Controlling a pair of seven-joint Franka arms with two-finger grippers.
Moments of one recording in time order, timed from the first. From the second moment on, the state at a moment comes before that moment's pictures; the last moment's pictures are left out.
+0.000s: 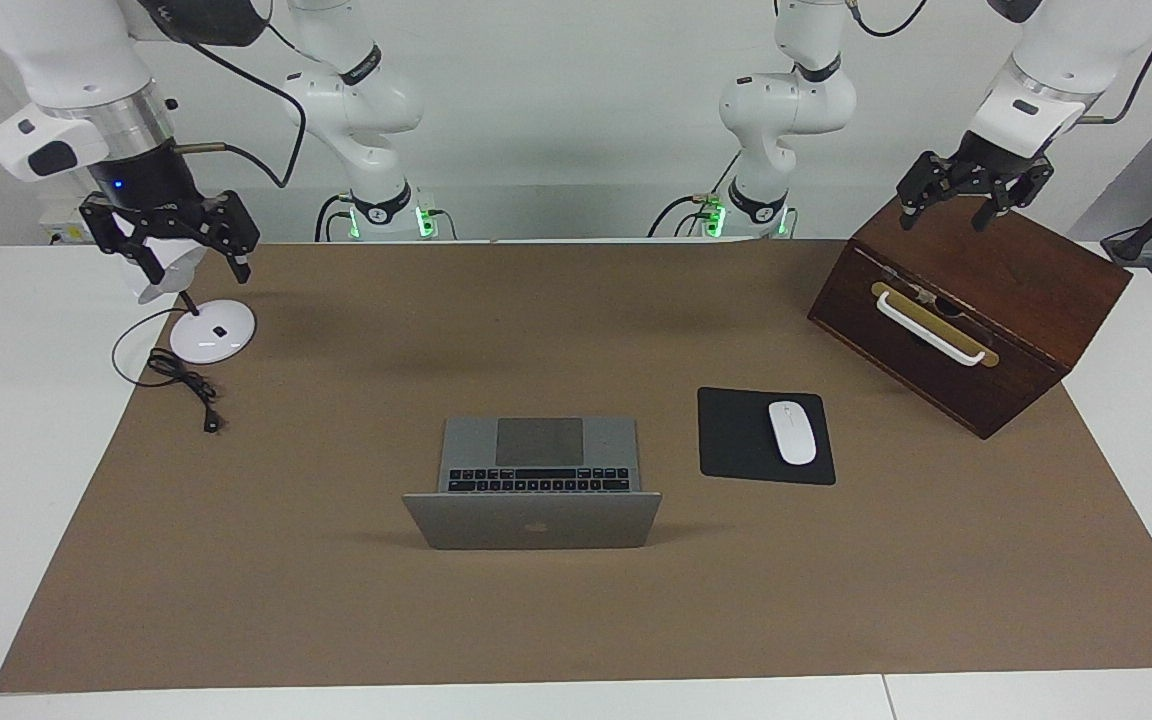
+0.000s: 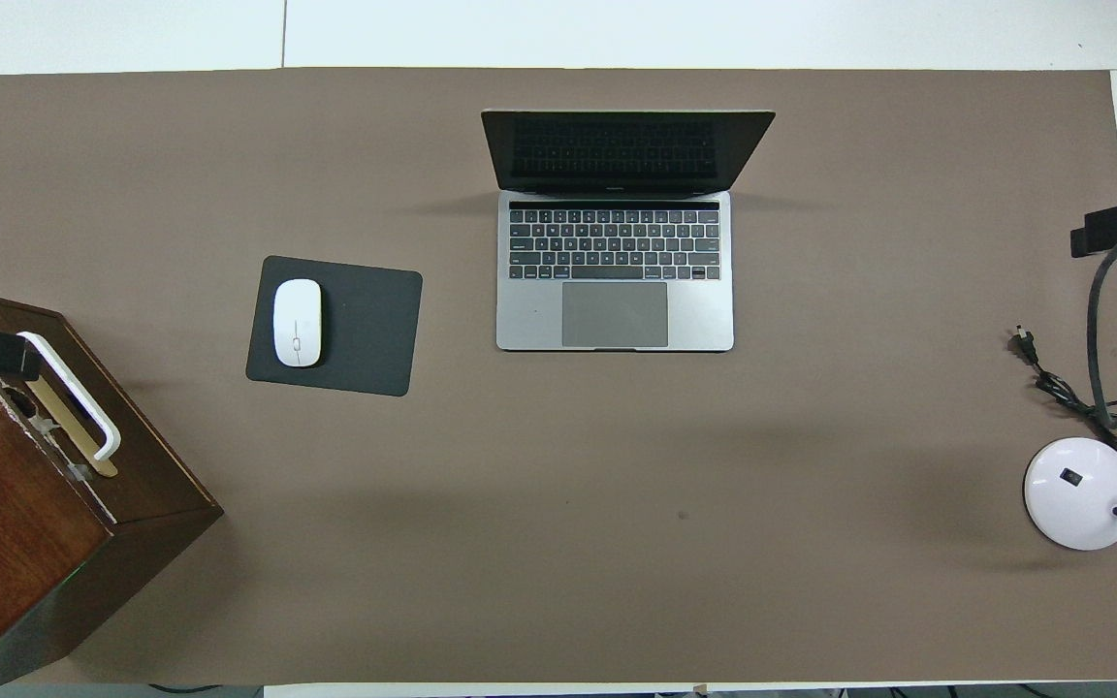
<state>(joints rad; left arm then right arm) -0.06 -0.12 0.05 -1.63 -0.01 1.46 0.07 -0.05 0.00 0.00 -1.52 -0.01 1.64 -0.04</state>
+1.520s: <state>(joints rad) -0.07 -0.13 0.04 -1.63 -0.01 1.46 0.07 -0.06 -0.01 0.00 -1.53 -0.01 1.65 -0.05</state>
